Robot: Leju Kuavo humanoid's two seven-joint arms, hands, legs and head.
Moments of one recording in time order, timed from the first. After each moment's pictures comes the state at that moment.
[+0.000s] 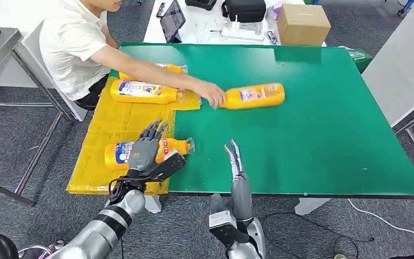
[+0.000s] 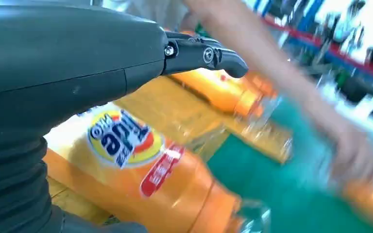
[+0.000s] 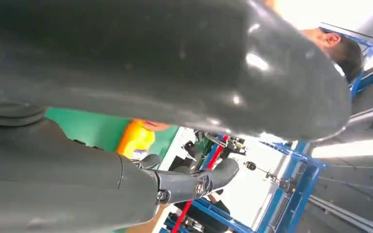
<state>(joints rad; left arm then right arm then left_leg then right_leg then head) -0.45 -0.15 -0.38 -0.81 -0.80 0.57 -0.23 0.00 0.14 0.56 -1.35 0.38 -0.70 -0.70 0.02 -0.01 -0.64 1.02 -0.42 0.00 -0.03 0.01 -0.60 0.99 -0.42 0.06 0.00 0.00</state>
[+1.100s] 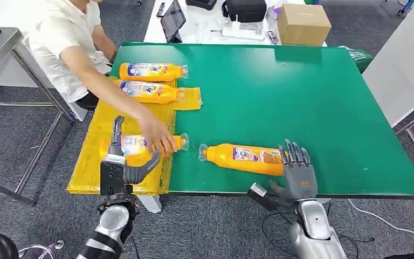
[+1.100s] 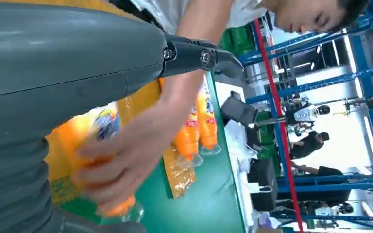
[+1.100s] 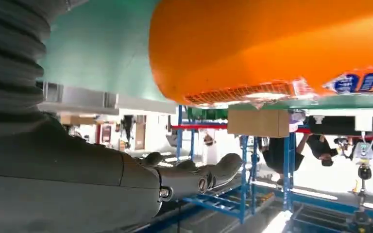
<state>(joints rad) -0.20 -0.16 -0.31 -1.28 -0.17 0.56 -0.45 -0.17 -0.02 -0.01 -1.00 1.50 -0.70 -0.25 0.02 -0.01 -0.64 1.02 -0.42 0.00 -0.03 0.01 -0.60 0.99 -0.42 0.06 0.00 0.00</state>
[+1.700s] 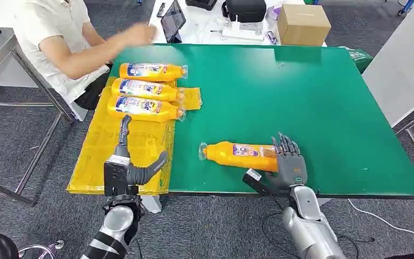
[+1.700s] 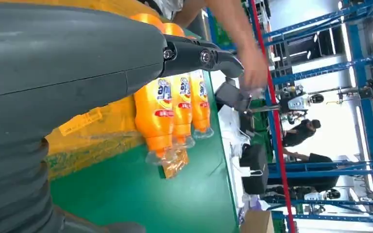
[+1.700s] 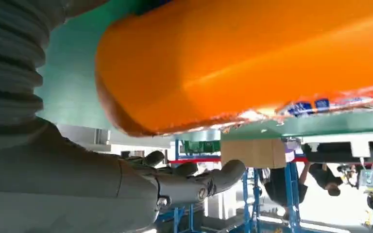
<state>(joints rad) -0.20 -0.17 -0.36 -1.28 -0.13 0.55 -0.46 -0.38 -0.04 0.09 -0.66 1.32 -0.69 -0.24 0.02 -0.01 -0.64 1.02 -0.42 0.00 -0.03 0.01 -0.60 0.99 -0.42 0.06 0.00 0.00</state>
